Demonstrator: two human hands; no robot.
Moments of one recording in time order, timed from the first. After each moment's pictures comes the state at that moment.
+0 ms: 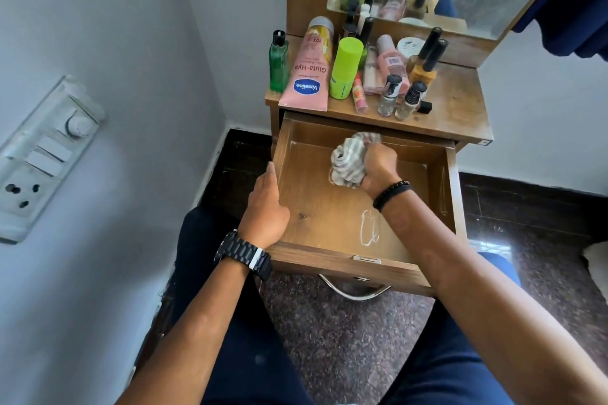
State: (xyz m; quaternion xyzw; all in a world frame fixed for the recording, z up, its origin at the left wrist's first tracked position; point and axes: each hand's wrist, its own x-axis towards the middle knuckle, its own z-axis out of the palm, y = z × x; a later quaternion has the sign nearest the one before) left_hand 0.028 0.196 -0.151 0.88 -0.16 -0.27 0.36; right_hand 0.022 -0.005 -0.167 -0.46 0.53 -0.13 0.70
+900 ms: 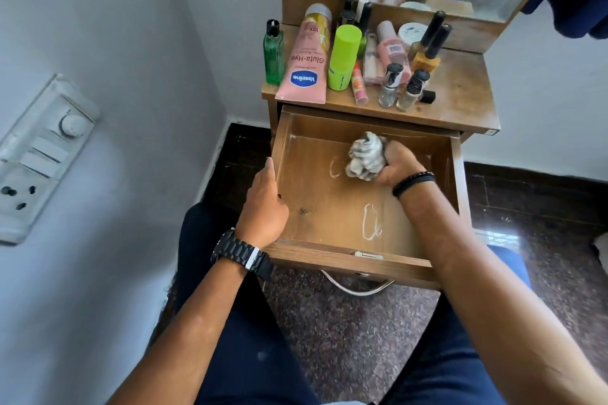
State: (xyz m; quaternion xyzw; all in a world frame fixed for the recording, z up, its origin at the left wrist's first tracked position) left_hand 0.027 0.195 -0.152 0.89 -0.16 -0.25 0.34; right_hand 0.019 -0.047 -0.190 -0.32 0.47 0.04 0.82
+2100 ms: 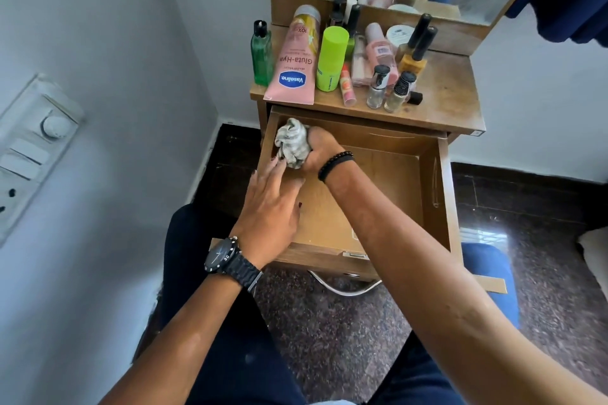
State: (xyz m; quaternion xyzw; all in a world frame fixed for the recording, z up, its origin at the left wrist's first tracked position) left_hand 0.012 0.190 -0.157 0.90 -0.39 -0.08 0.17; right_hand 0.080 0.030 -0.176 -0.43 0.38 0.11 0.81
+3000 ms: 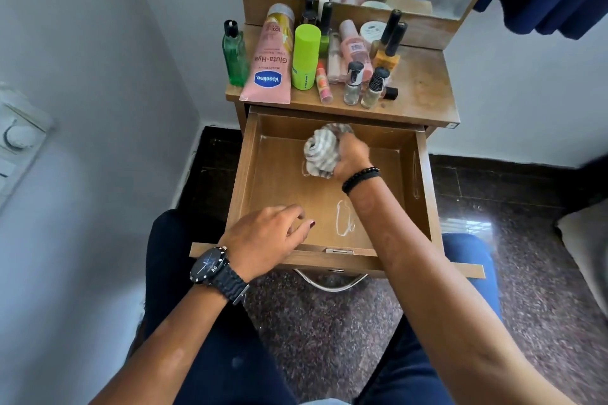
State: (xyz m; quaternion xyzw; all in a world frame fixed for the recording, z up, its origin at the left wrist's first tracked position) left_hand -0.003 0.184 -0.153 0.85 -0.47 -0.15 0.17; right_hand 0.024 -0.011 -0.166 -0.37 0.55 -0.15 0.74
